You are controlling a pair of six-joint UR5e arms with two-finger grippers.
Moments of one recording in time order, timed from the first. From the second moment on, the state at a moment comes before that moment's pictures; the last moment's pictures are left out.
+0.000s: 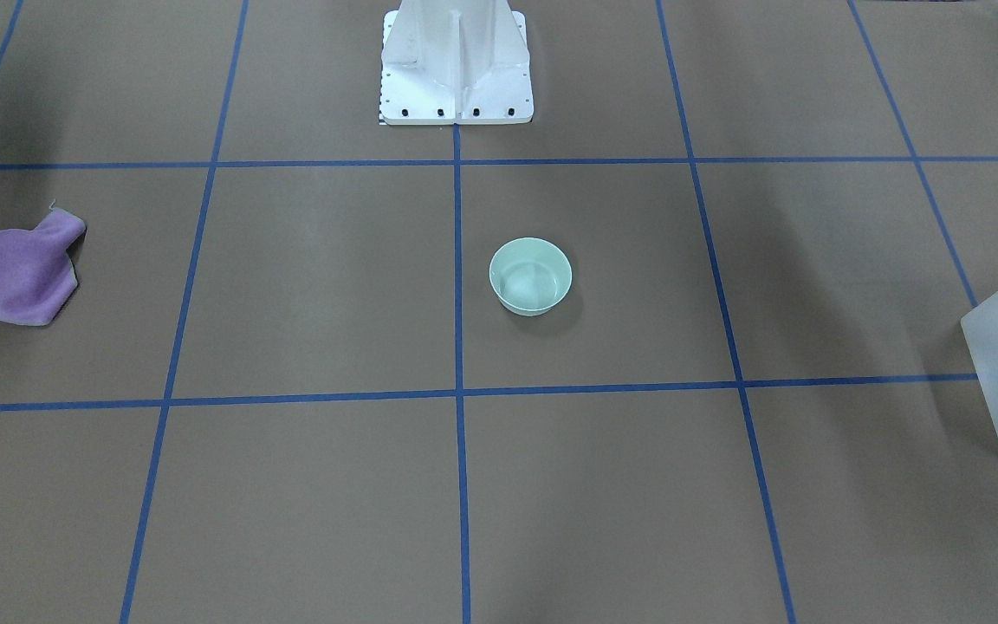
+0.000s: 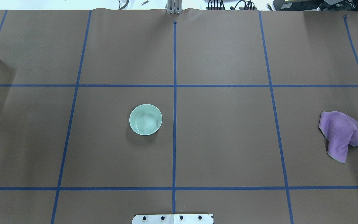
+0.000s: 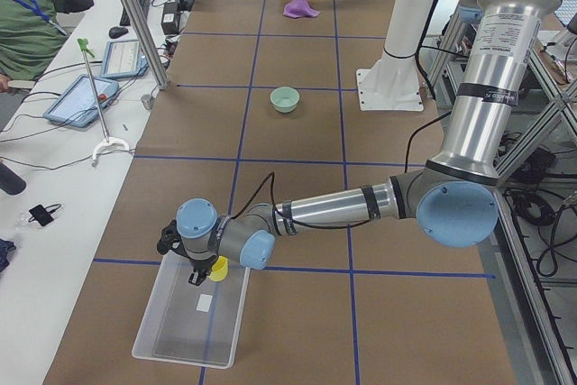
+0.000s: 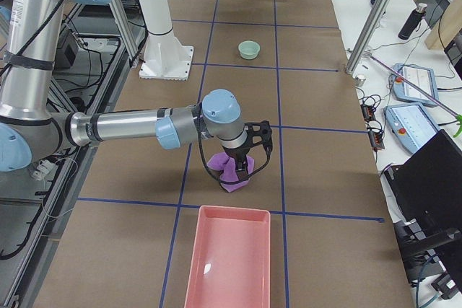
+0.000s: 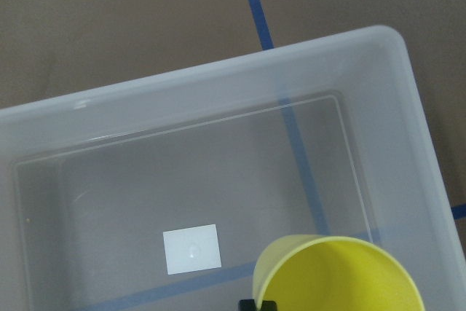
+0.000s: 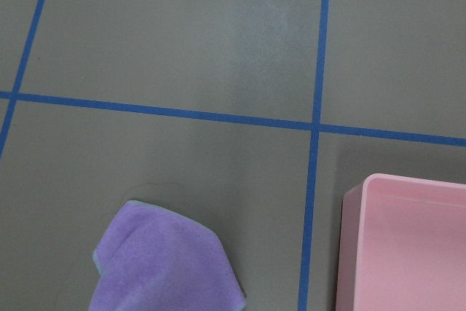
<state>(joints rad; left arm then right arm) -1.45 -1.78 -1.09 -2.15 -2.30 -0.01 1.55 -1.83 1.96 -1.34 2.37 0.16</state>
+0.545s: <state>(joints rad) -1.45 -1.78 -1.13 -2.14 -2.30 -0.01 1.55 -1.83 1.96 -1.34 2.37 0.16</state>
